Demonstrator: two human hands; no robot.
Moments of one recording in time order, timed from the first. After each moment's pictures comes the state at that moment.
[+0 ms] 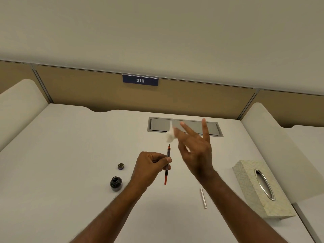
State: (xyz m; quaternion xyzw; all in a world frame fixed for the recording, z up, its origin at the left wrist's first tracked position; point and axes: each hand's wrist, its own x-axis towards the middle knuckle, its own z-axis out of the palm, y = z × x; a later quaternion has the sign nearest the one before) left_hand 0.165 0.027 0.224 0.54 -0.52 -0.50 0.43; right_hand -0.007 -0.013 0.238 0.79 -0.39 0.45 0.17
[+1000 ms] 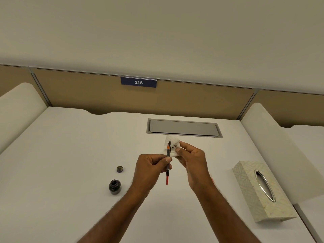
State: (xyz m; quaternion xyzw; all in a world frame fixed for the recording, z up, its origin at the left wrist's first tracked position) left_hand 0.153 0.030 0.230 0.54 -0.50 -0.49 0.47; right_hand 0.012 0.012 0.236 0.39 -0.56 0.53 -0.51
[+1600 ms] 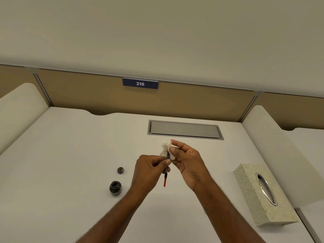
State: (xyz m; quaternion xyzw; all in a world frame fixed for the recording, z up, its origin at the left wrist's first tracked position) left_hand 0.160 0.024 0.221 0.56 -0.54 -0.44 0.45; right_hand 0.019 0.005 0.242 0.35 -0.49 0.51 -0.61
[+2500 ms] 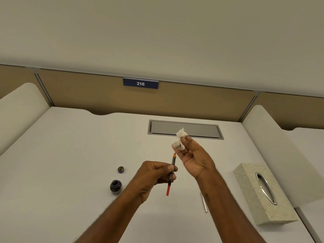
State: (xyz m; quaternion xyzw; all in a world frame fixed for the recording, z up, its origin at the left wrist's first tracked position) left_hand 0.166 0.040 0.234 0.46 -0.42 -0.68 0.38; right_hand 0.007 -0.012 0.256 0.14 -0.38 0.59 -0.70
